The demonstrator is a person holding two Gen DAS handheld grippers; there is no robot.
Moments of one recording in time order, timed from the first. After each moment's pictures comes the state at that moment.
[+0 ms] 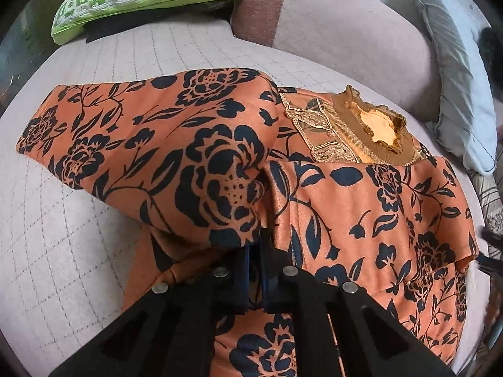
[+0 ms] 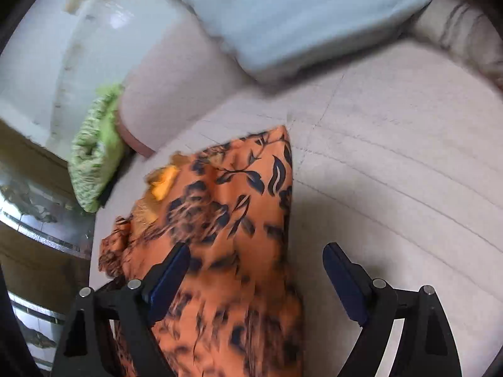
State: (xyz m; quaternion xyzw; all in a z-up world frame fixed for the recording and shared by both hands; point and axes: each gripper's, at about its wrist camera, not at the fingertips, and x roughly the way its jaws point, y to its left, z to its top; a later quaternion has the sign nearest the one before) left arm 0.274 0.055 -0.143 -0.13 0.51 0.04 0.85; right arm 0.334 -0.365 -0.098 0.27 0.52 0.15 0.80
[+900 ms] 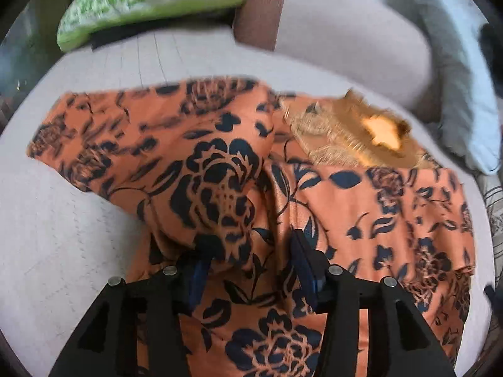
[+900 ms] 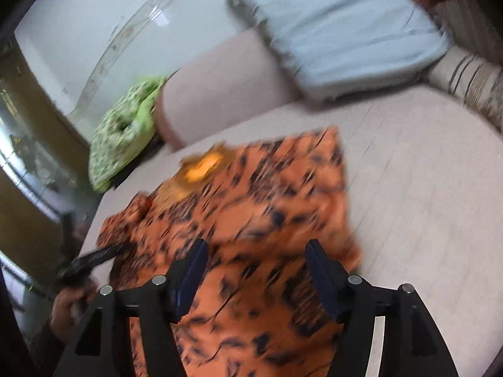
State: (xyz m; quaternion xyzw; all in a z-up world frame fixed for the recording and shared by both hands) left arm 0.272 0.044 -0.135 -0.11 0.52 0.07 0.84; right arm 0.214 -0.321 -0.062 0.19 0.42 0.18 0.87
